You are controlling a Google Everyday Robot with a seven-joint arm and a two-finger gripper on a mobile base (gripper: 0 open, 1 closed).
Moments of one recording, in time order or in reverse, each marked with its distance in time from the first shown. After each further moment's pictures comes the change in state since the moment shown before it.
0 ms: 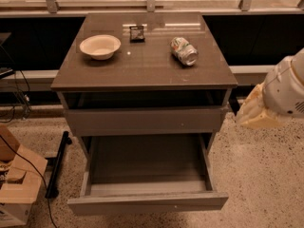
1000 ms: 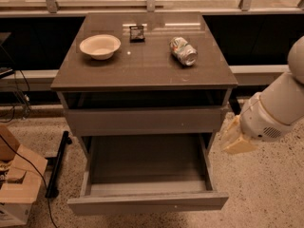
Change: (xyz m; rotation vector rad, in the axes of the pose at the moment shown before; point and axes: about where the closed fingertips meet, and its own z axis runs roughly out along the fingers) arm 0.019 0.019 0.089 -0.157 -0.037 0.081
